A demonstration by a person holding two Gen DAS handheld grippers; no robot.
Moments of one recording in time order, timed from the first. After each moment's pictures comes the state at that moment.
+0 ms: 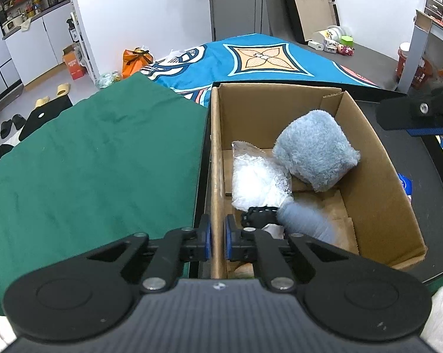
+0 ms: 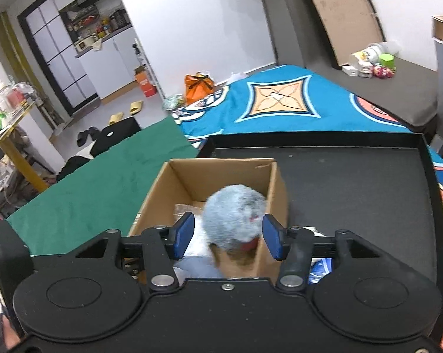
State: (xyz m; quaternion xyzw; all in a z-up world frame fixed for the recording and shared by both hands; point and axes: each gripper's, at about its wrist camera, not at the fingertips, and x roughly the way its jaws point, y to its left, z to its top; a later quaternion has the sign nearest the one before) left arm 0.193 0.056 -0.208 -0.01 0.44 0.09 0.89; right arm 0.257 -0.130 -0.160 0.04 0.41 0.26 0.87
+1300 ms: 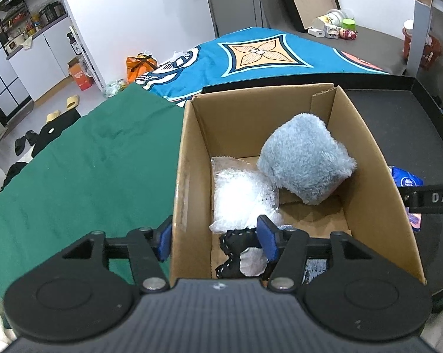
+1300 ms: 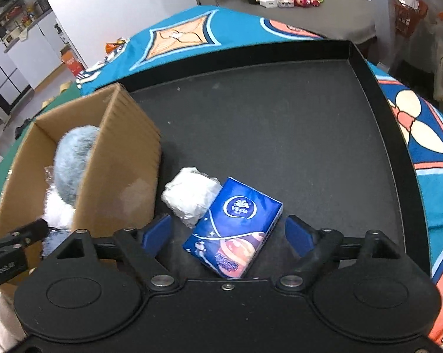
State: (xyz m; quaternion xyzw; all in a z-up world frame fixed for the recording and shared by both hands) left arm 0.222 0.020 -0.210 0.05 0.45 0.12 0.88; right arm 0.295 -0.183 -0.260 0.04 0.50 0.14 0.85
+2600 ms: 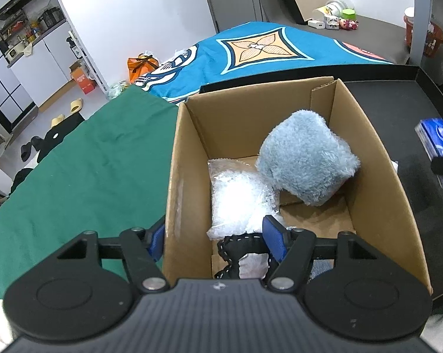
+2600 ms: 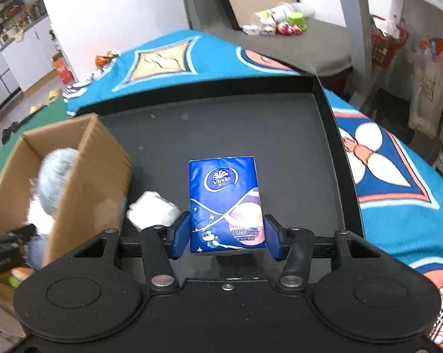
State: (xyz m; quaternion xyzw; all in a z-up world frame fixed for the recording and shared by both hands) left arm 0.233 0.013 -0.213 0.07 0.46 0.13 0.88; right arm 0.293 -0.208 -0.224 0.00 0.45 0.13 0.88
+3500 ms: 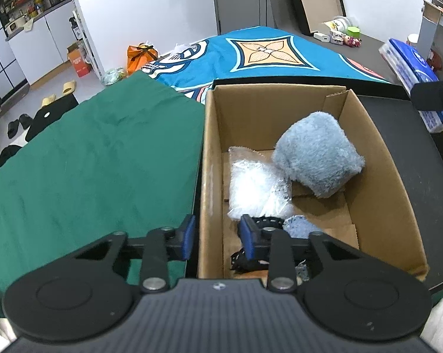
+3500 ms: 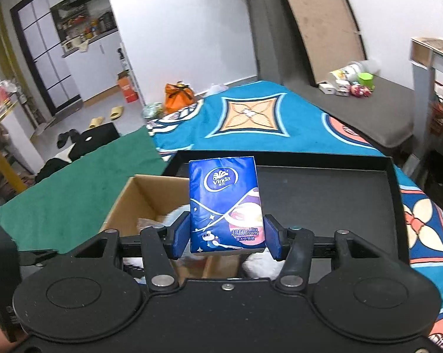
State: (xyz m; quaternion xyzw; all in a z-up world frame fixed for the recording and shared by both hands) left arm 0.210 0.048 -0.208 0.00 0.46 0.11 0.88; right arm 0.268 -0.141 -0.148 0.00 0.38 0.25 0.89
